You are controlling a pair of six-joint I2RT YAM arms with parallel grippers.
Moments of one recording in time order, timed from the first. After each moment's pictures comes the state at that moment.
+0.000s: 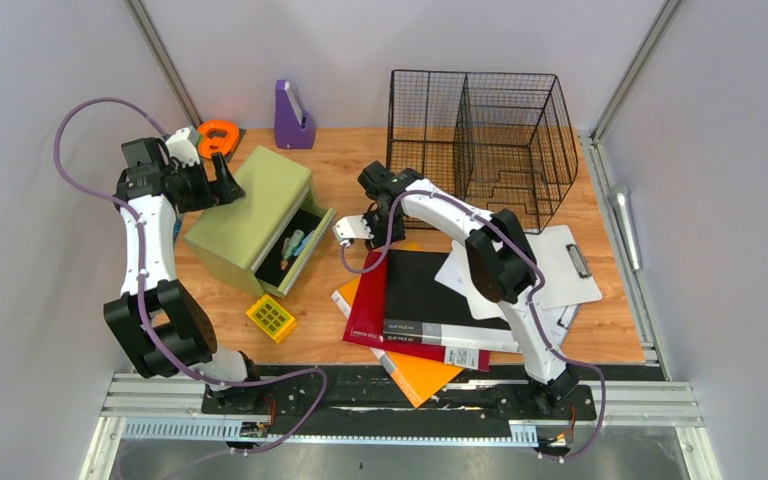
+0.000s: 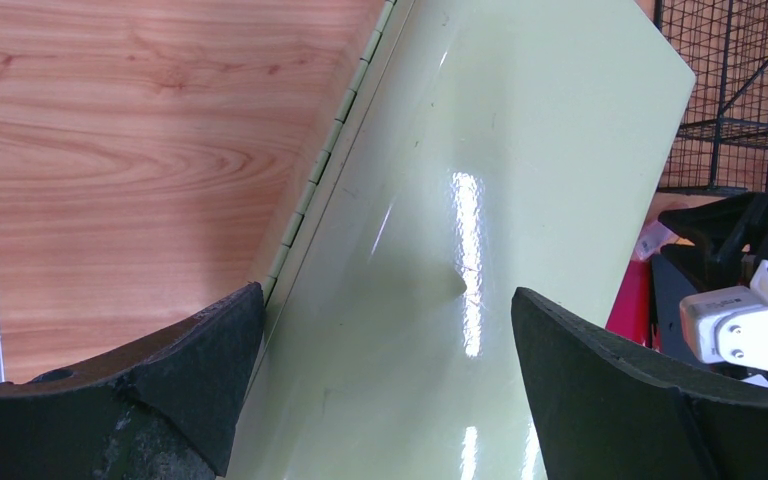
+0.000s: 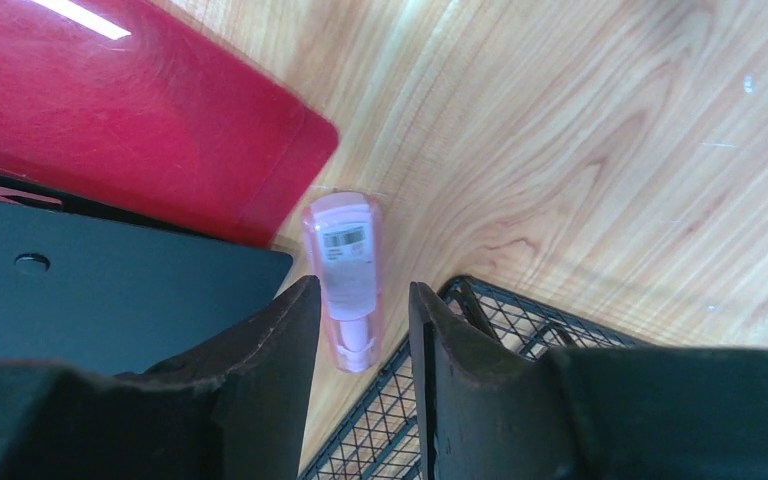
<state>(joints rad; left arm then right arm) 0.38 1.48 1.36 -0.71 0.53 0.06 0.72 2.30 1.99 -0.96 -0.21 -1.32</state>
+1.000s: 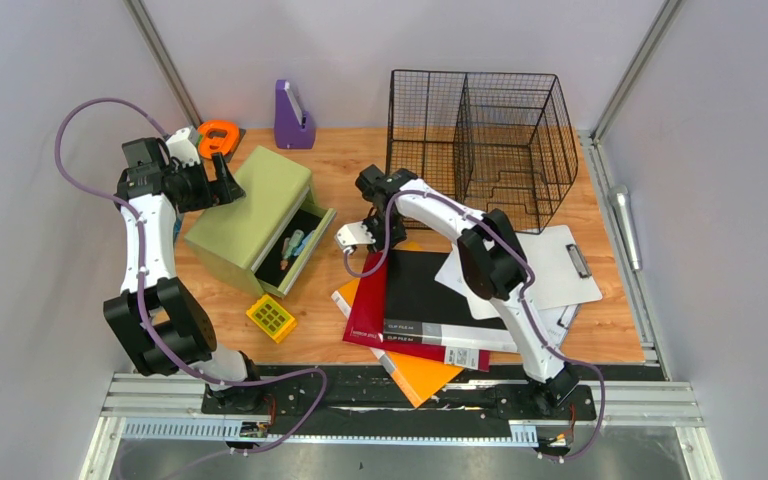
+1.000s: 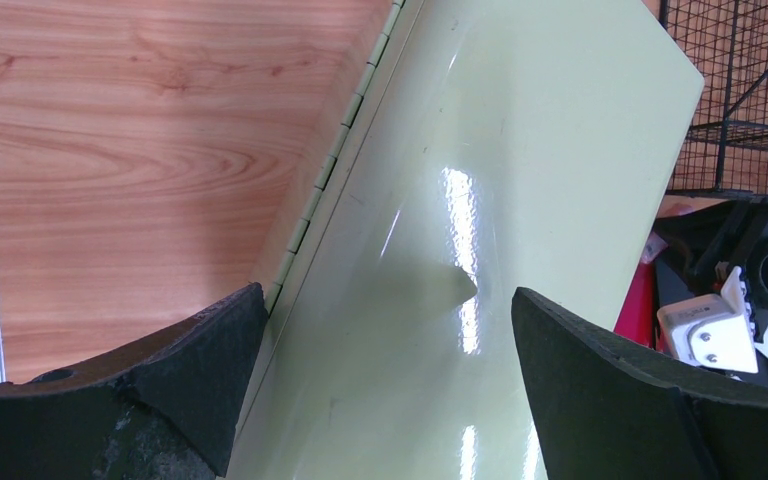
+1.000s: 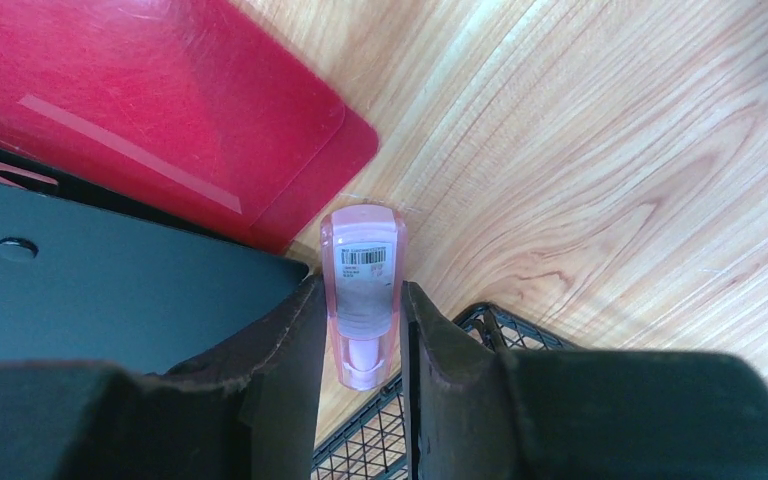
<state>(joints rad) 0.38 1.49 1.36 -0.71 0.52 0.06 0.71 2.39 2.07 -1.06 -0.19 -1.42</state>
